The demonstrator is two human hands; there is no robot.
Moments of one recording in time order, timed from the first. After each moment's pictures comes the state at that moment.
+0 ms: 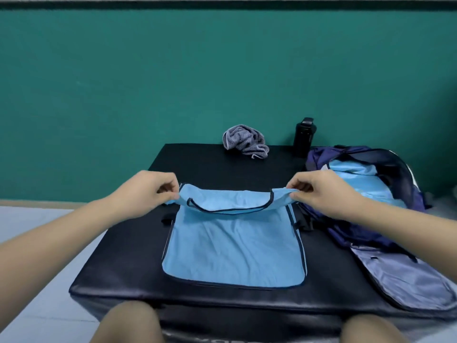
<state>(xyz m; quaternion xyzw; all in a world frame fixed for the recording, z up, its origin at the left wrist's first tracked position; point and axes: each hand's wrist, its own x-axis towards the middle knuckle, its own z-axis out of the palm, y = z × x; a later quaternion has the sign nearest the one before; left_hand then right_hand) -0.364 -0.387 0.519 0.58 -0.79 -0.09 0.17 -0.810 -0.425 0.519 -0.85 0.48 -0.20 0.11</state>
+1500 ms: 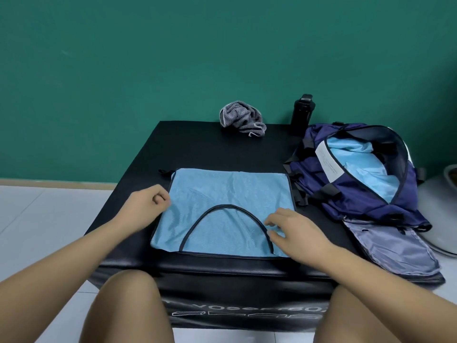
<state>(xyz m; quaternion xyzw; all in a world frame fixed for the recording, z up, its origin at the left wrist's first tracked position) -0.352 -0.362 0.387 0.71 -0.62 -0.22 0.27 -0.779 -0.341 0.384 -0.85 0.51 -0.11 0.11</state>
